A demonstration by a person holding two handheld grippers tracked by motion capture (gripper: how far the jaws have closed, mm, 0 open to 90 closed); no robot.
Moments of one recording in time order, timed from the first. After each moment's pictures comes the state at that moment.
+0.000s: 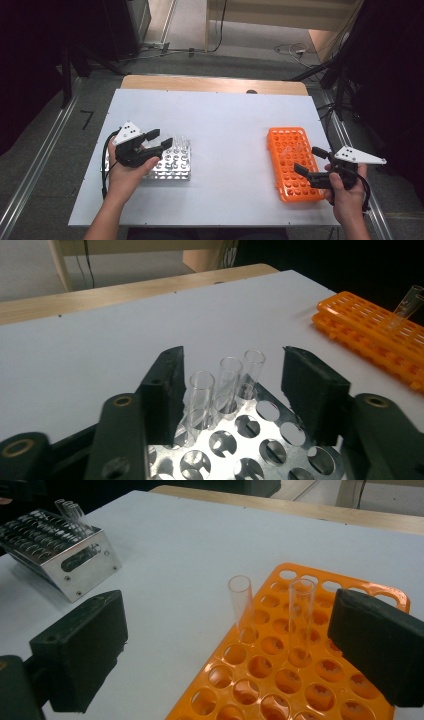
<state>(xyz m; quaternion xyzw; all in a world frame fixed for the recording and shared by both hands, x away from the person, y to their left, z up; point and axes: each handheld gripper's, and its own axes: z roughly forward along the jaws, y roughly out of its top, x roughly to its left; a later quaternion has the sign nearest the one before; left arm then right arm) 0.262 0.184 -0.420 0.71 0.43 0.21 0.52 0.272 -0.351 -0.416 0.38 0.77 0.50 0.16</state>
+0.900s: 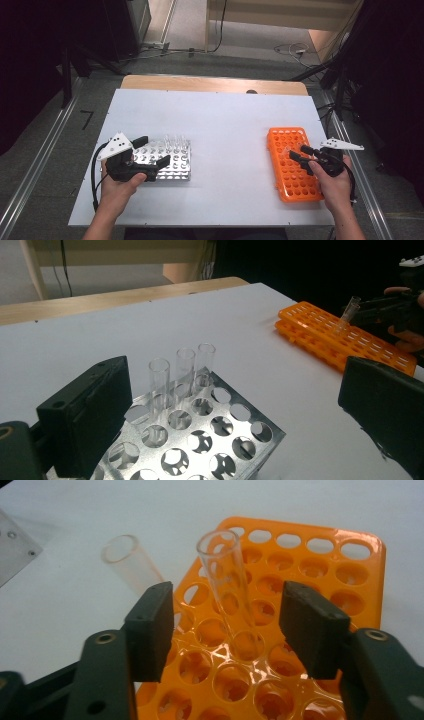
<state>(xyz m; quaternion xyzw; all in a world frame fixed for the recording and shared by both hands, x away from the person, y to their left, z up) 0.229 0.191 -0.415 0.70 0.41 0.18 0.55 0.316 -0.348 -0.451 0.46 0.76 0.43 0.15</state>
